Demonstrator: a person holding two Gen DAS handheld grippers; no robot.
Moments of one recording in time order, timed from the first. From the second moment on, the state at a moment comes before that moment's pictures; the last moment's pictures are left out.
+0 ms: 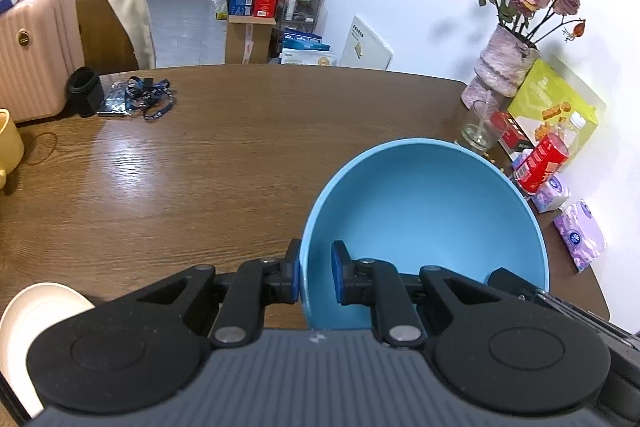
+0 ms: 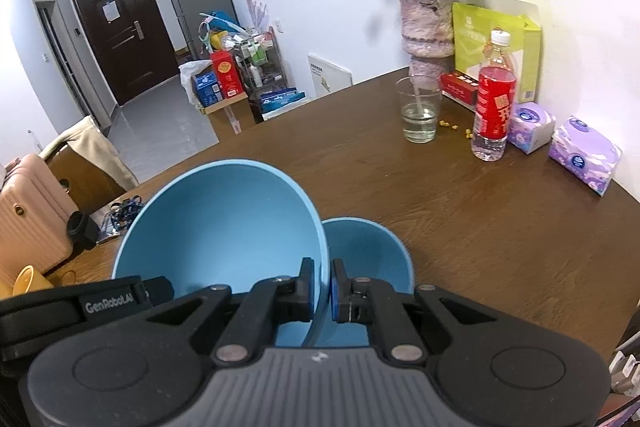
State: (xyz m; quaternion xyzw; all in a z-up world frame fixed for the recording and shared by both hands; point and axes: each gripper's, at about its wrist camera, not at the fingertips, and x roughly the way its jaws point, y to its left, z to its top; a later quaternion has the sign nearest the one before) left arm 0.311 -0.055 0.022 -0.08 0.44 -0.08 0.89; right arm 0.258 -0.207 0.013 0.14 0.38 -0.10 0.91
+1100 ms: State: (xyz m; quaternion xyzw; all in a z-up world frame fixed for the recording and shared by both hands) left arm 0.351 -0.111 -0.037 -0.10 0.47 -0.06 0.88; right arm 0.308 -0.258 -0.042 0.07 0.43 -0.09 0.90
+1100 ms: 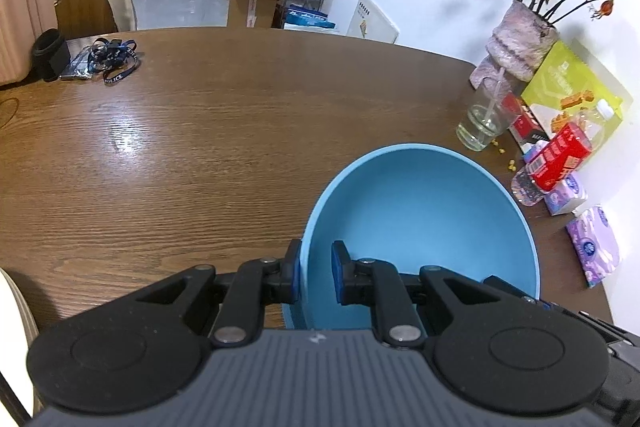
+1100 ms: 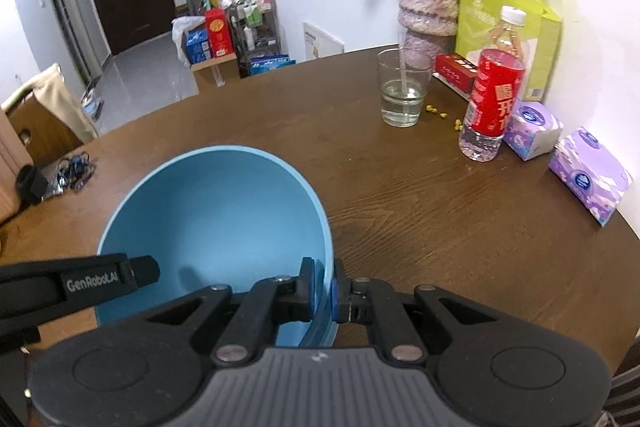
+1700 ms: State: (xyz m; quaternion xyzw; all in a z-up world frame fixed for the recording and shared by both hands) left arm 0.353 -0.115 -0.051 -0.09 0.49 -0.03 0.87; right arm 0.321 -0.244 -0.060 0.00 0.45 -0.07 0.89
